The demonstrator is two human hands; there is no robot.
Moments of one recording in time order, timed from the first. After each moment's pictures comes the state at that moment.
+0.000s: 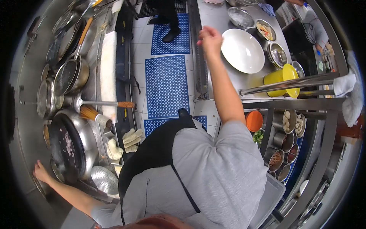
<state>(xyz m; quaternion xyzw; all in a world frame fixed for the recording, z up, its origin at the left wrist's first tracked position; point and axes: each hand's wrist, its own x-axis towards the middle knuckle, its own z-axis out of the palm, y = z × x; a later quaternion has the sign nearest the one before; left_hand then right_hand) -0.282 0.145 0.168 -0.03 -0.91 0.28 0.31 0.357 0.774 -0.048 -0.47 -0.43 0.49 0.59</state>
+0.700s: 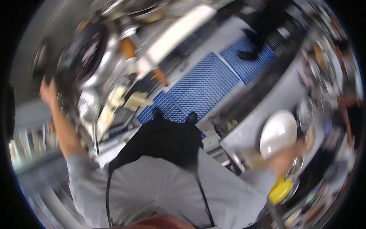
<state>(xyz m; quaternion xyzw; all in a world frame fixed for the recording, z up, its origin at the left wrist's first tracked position) -0.072 0.111 0.129 -0.04 -0.92 0.02 0.40 0.722 1.113 -0.186 -0.40 -0.20 0.54 0.71</state>
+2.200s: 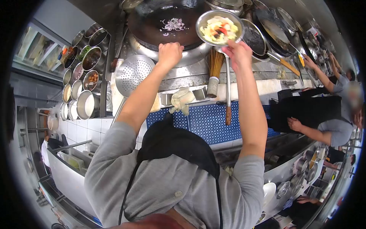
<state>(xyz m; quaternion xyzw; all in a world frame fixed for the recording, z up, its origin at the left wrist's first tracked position) -0.115 0.205 -0.035 -0.04 -0.97 -0.18 0.17 -0.128 0.469 0.043 -0.10 -0.59 0.80 0.02</state>
